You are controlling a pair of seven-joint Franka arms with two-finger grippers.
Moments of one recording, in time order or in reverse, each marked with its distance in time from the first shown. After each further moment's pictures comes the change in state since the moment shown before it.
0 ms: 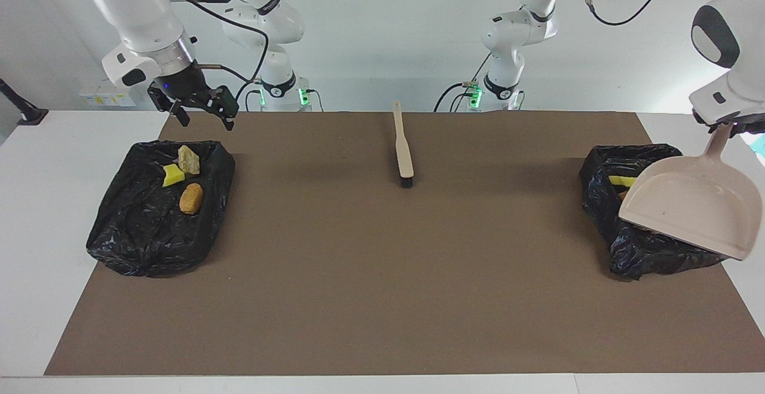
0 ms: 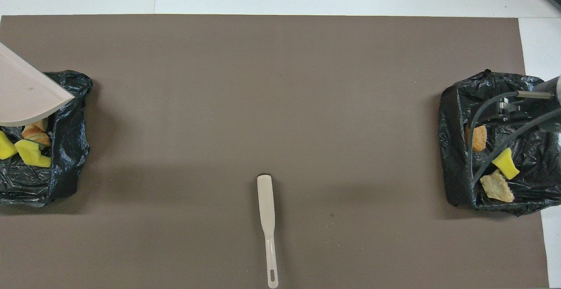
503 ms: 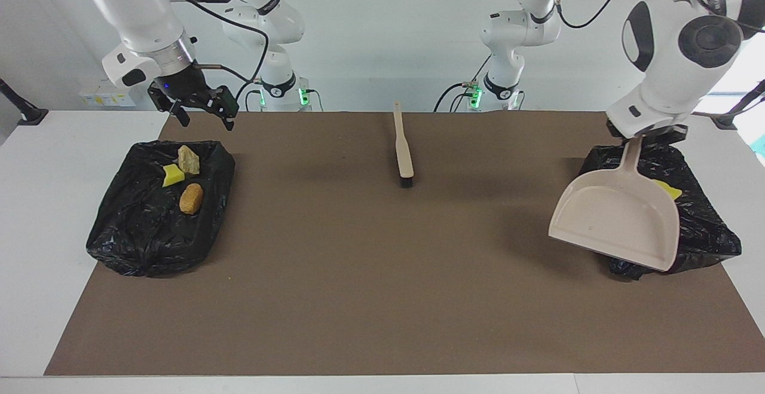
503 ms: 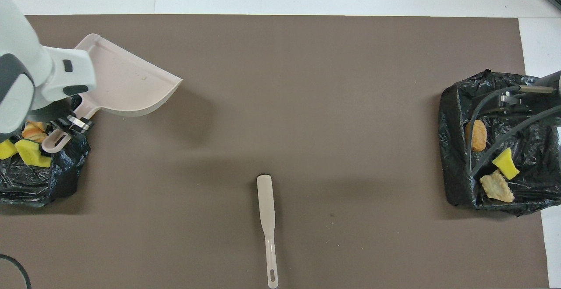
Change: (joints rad) left arm -0.295 0.013 -0.013 -0.031 -0.275 -0.050 -0.450; right arm 0.000 0.001 0.000 -0.003 -0.001 0.086 0.000
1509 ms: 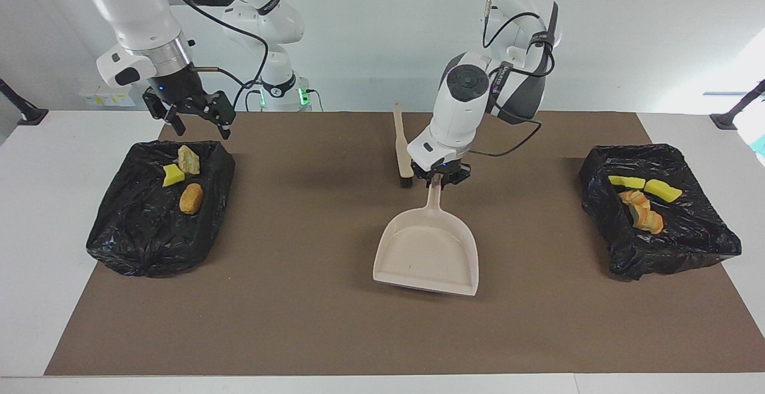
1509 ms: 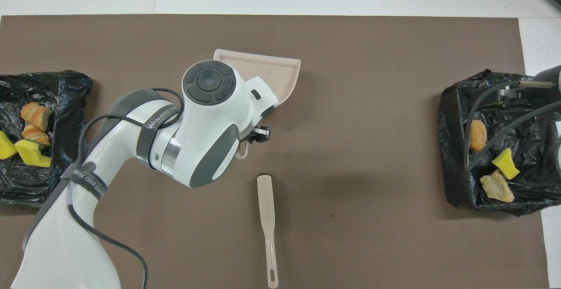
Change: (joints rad) left arm -0.378 0.135 -0.001 -0.163 -0.260 0.535 -0.657; right arm 0.000 0.001 0.000 -0.007 0.001 0.024 0.000
